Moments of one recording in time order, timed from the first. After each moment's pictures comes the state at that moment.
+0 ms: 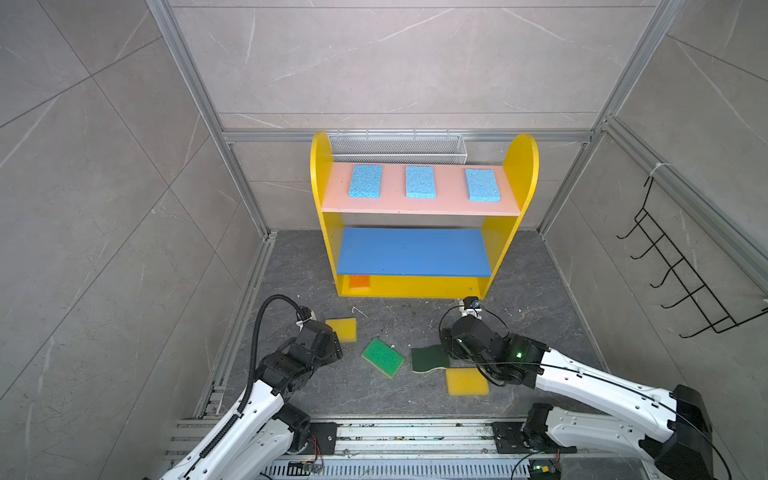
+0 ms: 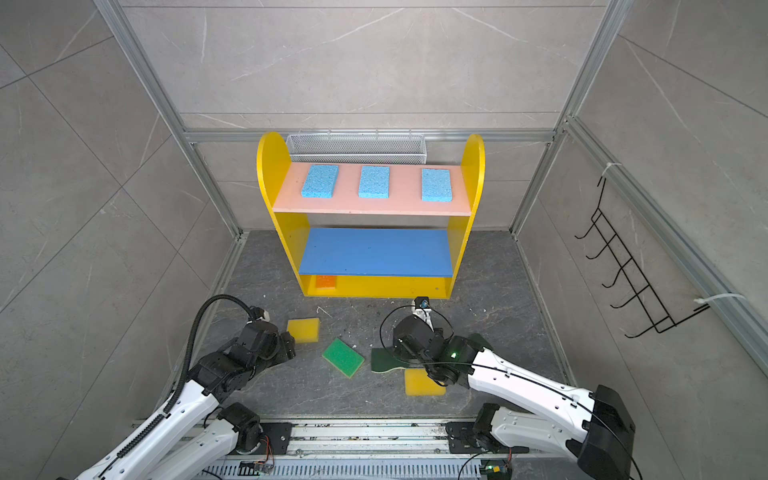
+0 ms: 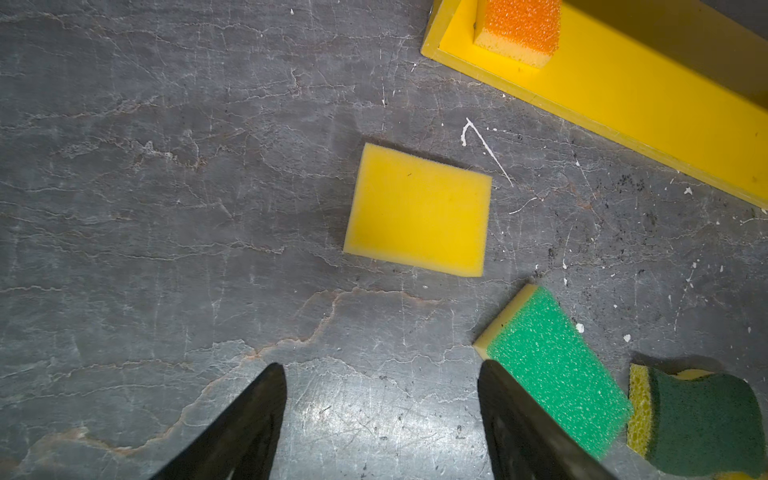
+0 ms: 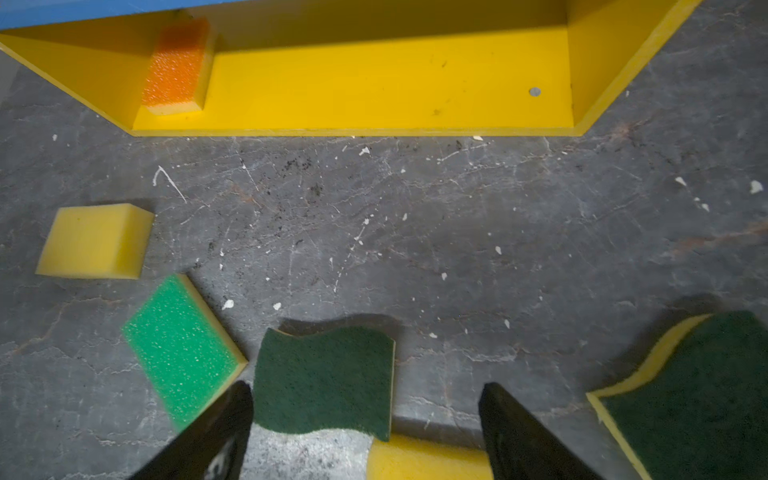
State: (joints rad) left arm -0.53 0.72 0.58 -0.80 -0.27 -0.71; right arm 0.96 1.07 0.78 -0.65 0.43 0.78
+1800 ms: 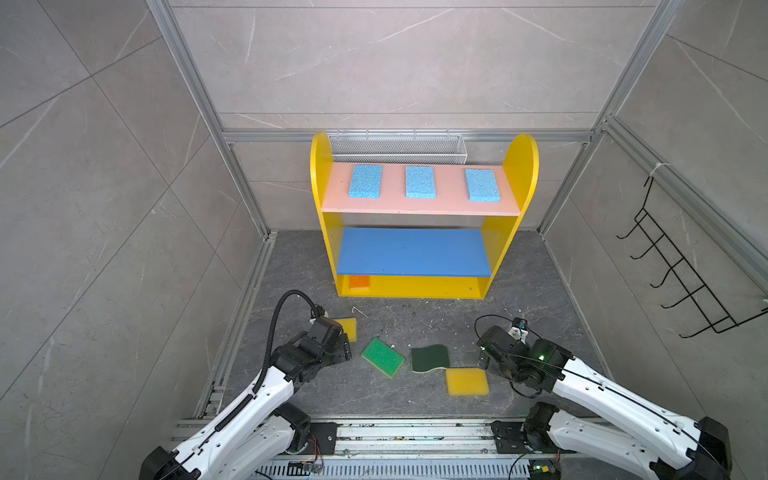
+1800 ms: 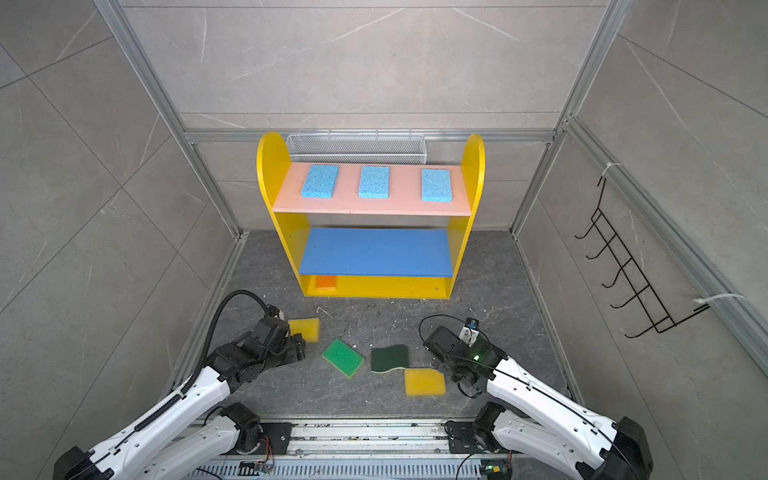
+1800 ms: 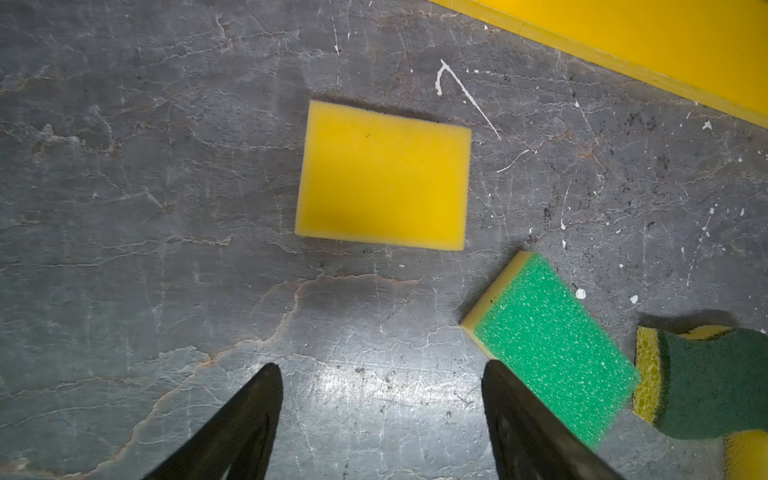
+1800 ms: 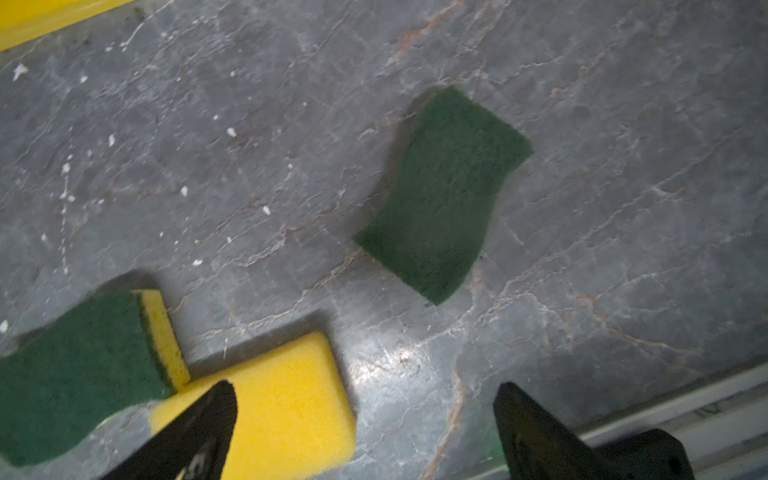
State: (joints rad) left arm -0.57 0.86 0.58 -0.74 -0.19 -0.67; right arm 0.74 0.93 0.70 -1.11 0.40 1.08
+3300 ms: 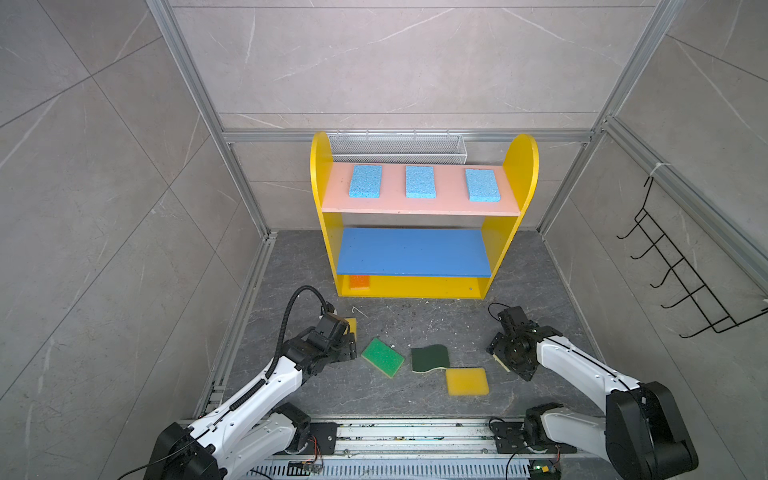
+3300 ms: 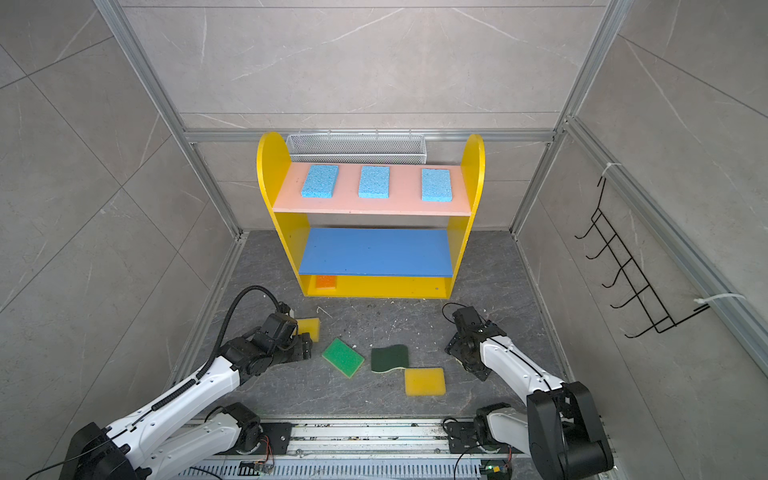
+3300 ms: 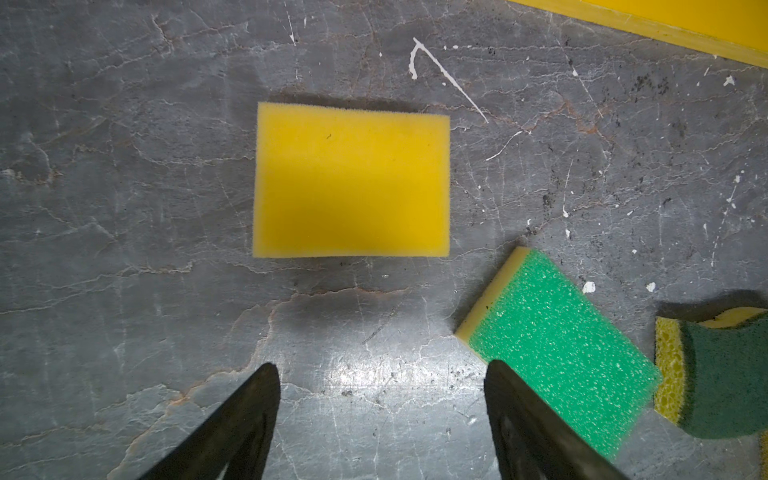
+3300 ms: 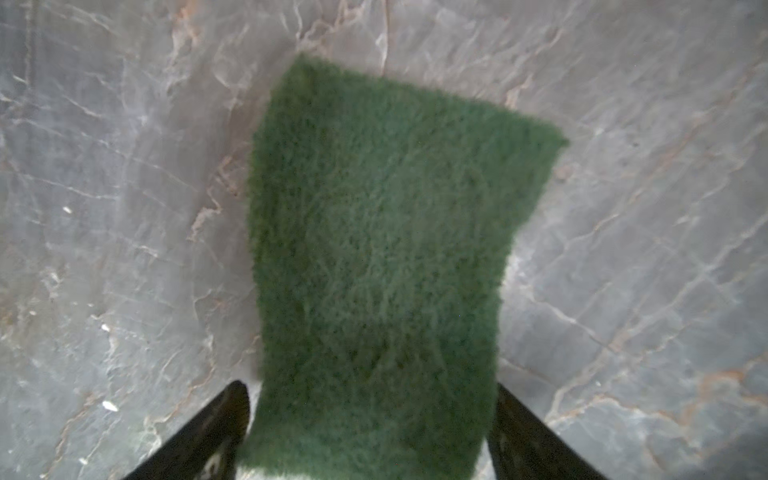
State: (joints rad) left arm -0.57 0.96 0.58 -0.66 -0.17 -0.59; right arm 0.21 1.21 0.53 -0.70 0.14 0.89
